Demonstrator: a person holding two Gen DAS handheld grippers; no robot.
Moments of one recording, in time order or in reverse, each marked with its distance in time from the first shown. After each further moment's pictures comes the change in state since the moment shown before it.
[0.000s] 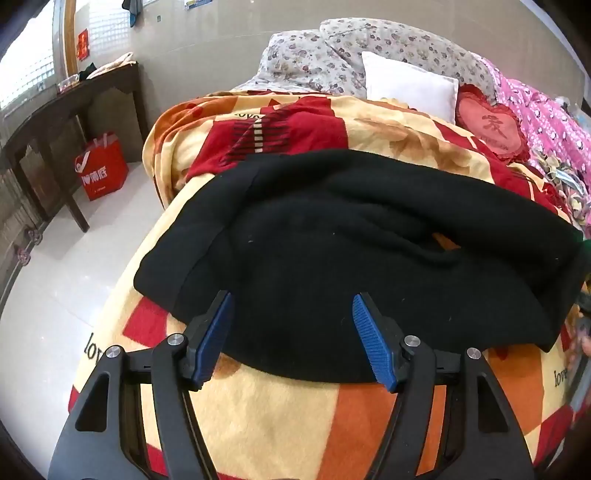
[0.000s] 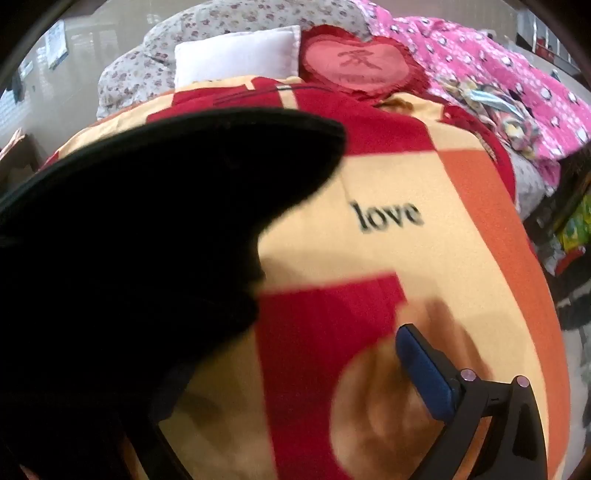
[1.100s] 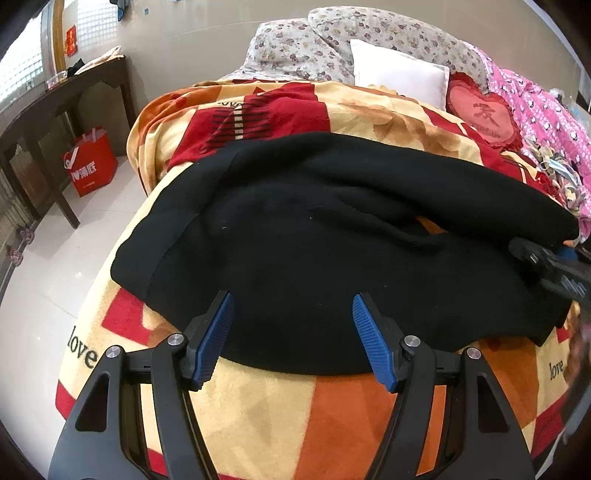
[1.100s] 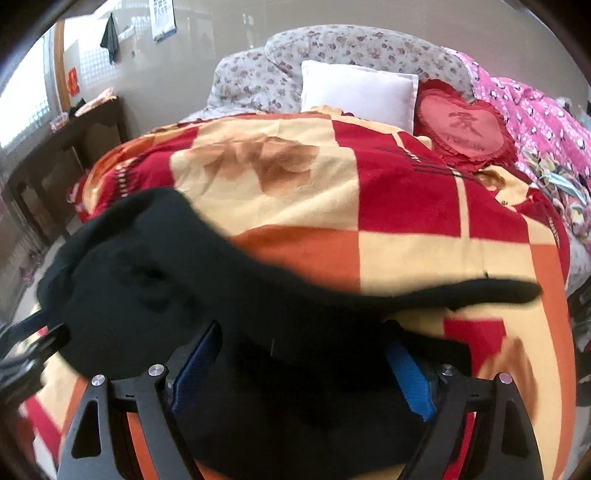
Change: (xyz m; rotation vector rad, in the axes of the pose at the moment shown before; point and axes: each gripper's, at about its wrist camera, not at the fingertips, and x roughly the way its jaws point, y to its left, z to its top) left arm 0.008 -0.014 -0.004 0.004 0.067 -0.033; right arm -0.048 0.148 0.011 -0.258 -0.093 0.180
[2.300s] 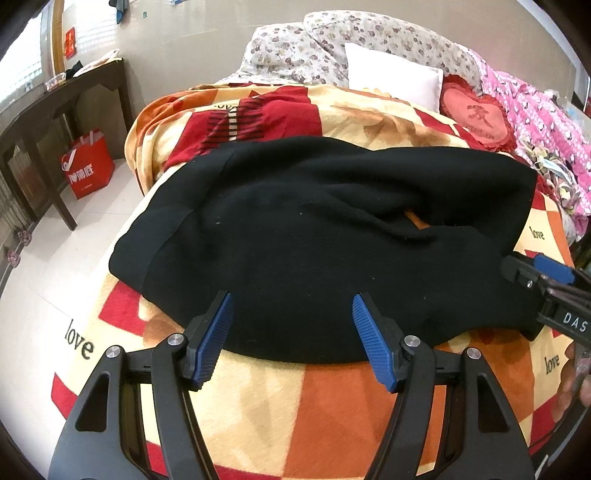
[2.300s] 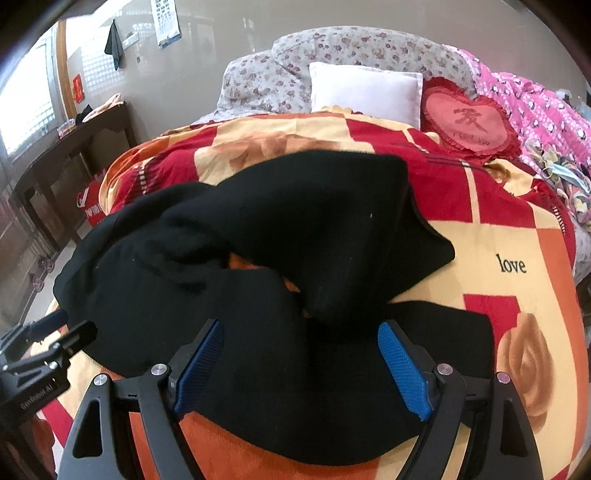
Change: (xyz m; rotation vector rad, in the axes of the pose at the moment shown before) left arm -0.006 -0.002 -0.007 0.007 -0.018 -0.018; right arm -0.035 0.016 -0.036 0.035 -0.007 0.080
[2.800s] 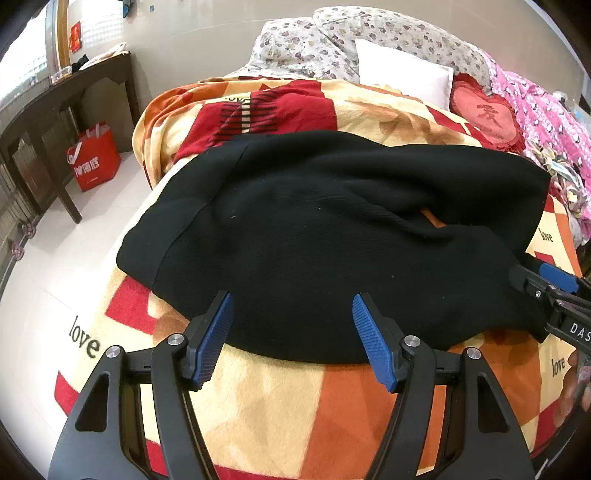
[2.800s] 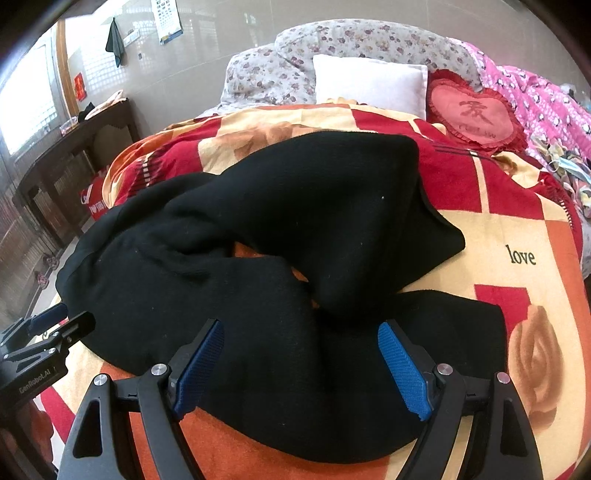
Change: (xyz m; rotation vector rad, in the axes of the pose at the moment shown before) left arm 0.006 0.009 0.000 -0.018 0.021 0.023; right arm 0.006 0.002 -0.003 0.004 0.017 0.019
